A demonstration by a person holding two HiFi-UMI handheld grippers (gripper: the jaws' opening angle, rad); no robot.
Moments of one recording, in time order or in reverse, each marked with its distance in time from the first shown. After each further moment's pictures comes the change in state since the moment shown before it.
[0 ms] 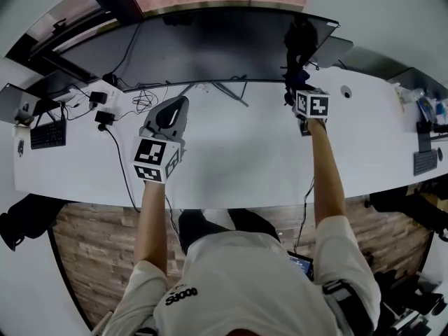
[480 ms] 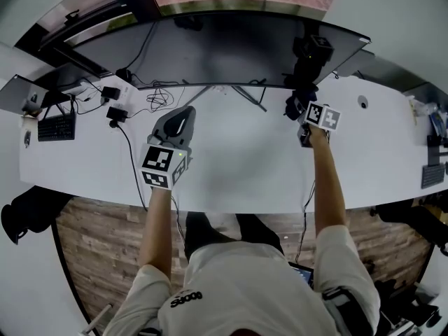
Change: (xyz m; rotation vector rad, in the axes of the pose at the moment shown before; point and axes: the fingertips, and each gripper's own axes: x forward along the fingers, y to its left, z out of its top) left arm -0.014 0.035 -0.042 -0.056 0.056 0.030; right arm 0.041 0.040 -0.033 0.327 -0.006 0.130
